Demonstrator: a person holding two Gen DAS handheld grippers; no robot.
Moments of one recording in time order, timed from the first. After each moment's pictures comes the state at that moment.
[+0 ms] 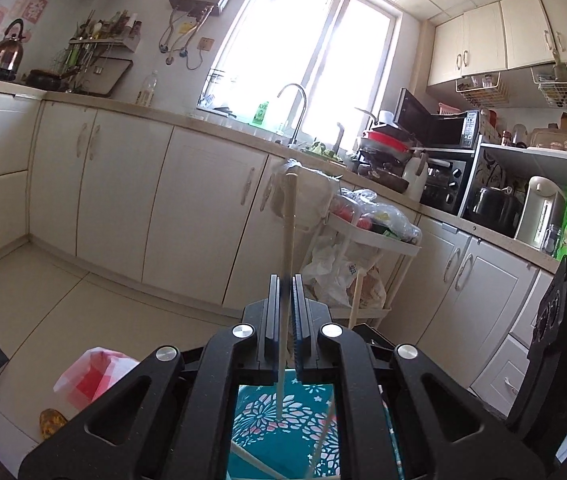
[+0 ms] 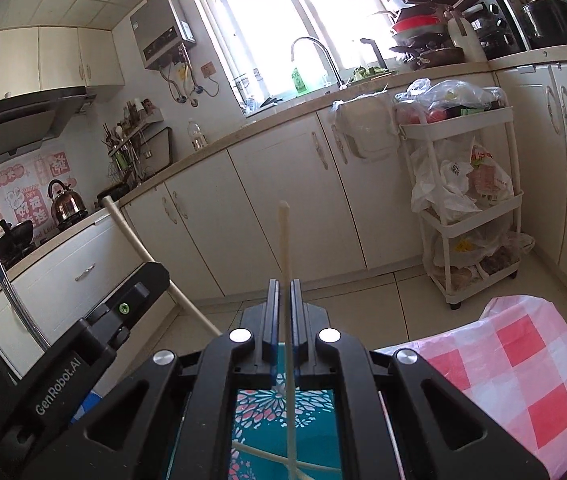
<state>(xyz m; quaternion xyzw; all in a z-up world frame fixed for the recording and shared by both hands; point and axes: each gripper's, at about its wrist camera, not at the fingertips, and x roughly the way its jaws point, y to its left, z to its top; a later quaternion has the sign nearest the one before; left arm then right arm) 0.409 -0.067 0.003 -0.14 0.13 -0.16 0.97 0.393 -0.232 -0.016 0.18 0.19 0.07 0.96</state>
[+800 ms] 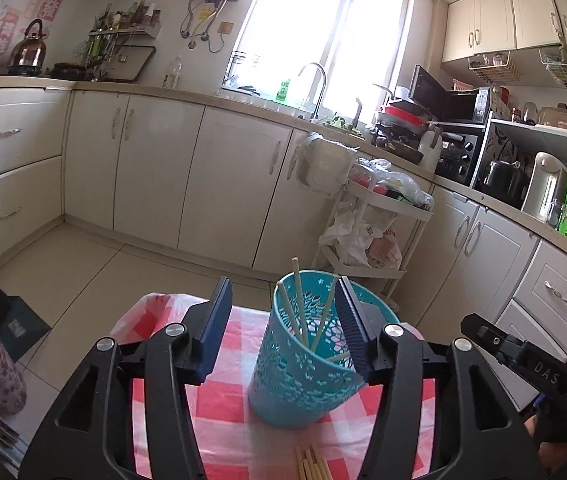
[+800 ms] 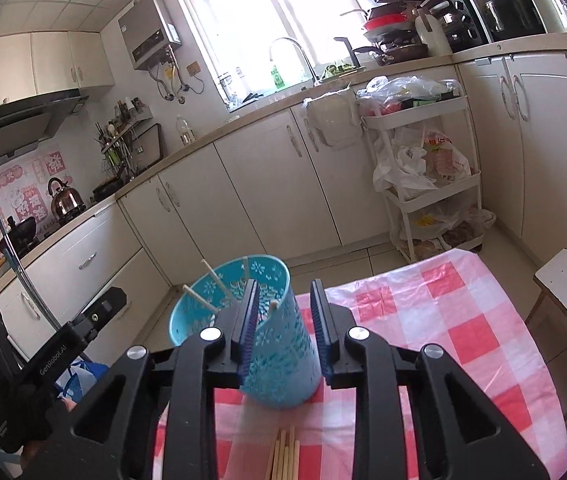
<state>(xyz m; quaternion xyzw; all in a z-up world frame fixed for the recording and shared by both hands) 0.299 -0.029 -0.006 -0.12 0.19 -0.12 0.97 0.260 -0.269 -0.006 0.19 0.22 0.05 0.96</state>
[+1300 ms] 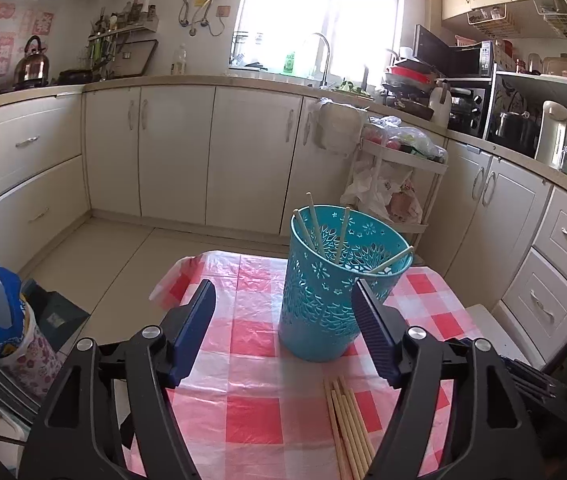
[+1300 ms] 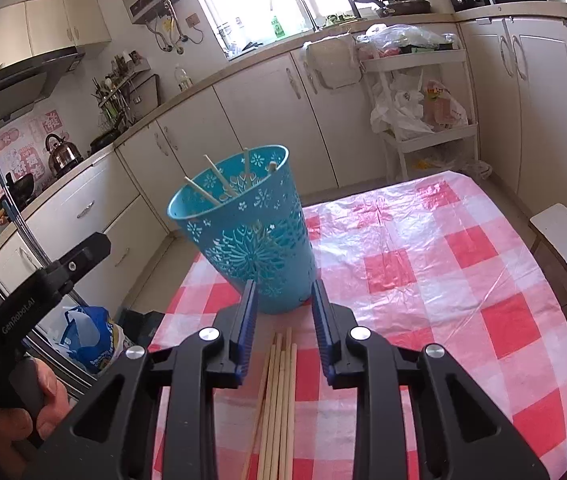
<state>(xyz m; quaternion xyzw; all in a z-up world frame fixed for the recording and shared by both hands) 0.245 -0.031 -0.020 -0.05 0.24 -0.09 0.97 0.217 -0.246 -0.062 0.17 0.30 0.06 0.94</state>
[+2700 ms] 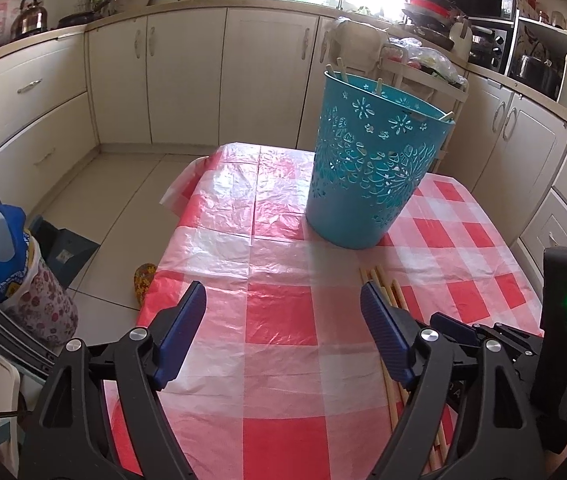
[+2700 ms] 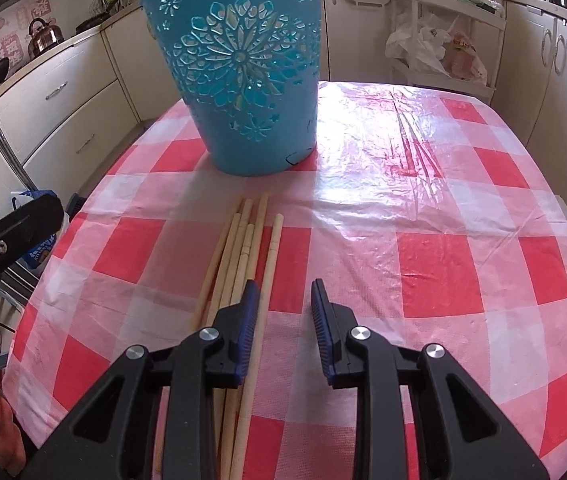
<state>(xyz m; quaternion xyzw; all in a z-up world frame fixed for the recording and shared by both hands) 0.238 -0.024 -0.104 -0.04 0.36 -0.07 0.93 0.236 -0.200 -0.154 0.04 0.45 0.05 0.89</state>
